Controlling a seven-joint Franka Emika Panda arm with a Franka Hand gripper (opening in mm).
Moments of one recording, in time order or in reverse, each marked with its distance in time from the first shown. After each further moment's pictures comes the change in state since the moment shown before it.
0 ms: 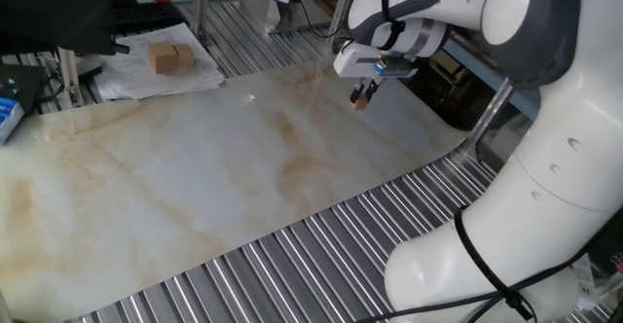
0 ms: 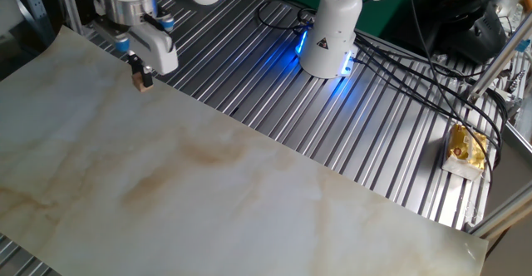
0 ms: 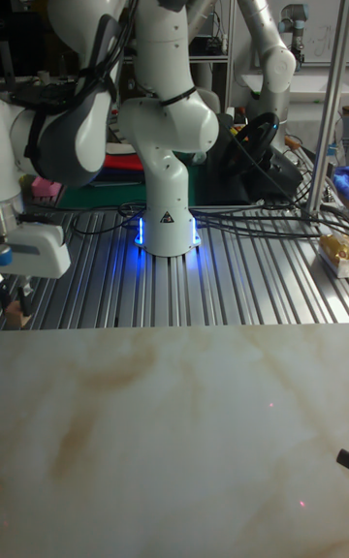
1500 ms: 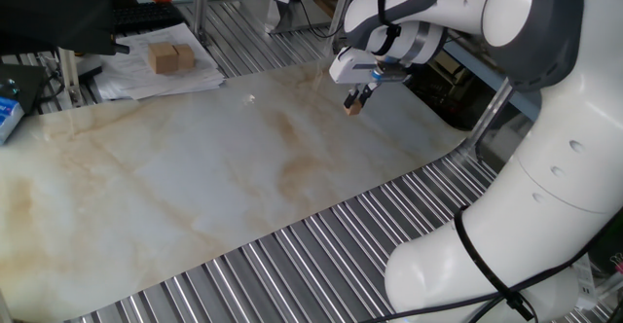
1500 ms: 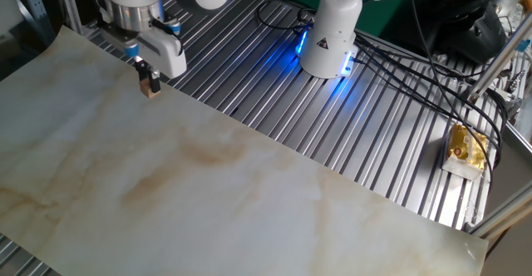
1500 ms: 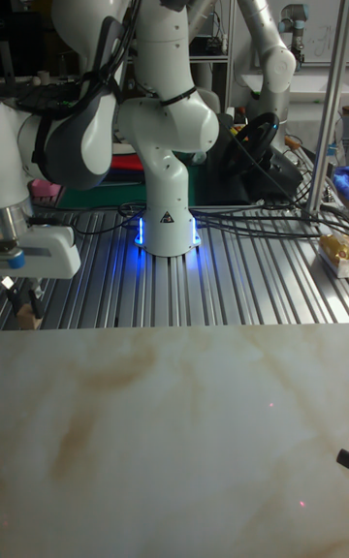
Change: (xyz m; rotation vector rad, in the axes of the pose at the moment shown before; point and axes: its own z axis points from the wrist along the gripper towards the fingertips) arm 0.005 0.011 0.011 -0.042 0.002 -0.064
